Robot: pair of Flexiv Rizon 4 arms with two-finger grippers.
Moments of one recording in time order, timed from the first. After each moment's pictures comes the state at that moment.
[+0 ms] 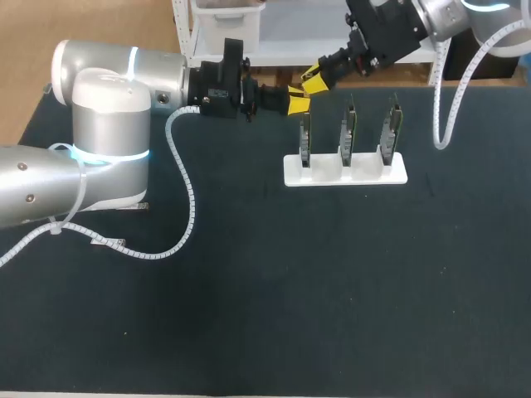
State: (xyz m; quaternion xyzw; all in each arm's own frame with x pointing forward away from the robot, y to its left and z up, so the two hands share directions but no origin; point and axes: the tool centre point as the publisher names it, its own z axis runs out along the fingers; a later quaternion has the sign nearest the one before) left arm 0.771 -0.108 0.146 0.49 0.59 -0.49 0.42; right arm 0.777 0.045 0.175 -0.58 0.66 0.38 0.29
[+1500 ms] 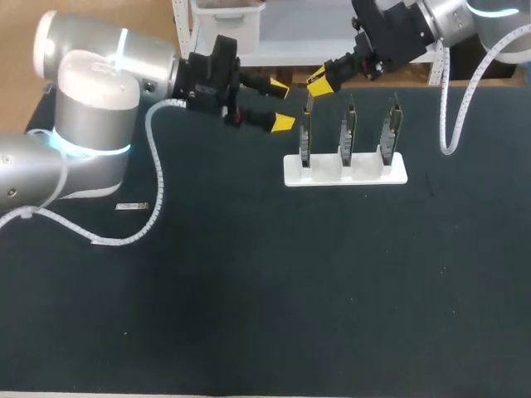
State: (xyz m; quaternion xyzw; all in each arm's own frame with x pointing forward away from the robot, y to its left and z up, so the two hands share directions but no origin) left arm 0.779 -0.074 0.125 0.56 0.62 -0.40 0.39; right arm 0.771 0.038 0.173 -0.57 0.67 0.38 0.29
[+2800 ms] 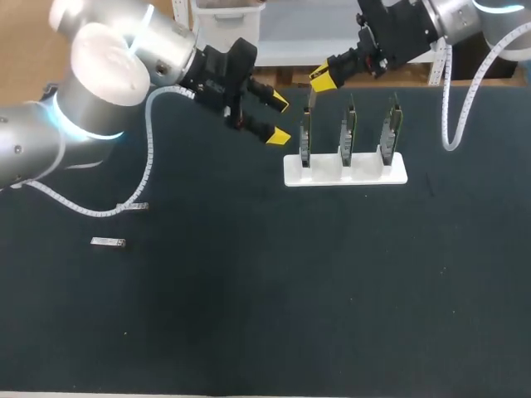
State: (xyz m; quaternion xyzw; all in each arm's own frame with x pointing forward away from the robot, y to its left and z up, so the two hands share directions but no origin) left arm 0.779 -0.067 0.097 0.63 0.64 -0.33 0.30; right arm 0.777 0.033 0.178 -0.58 0.65 0.38 0.31
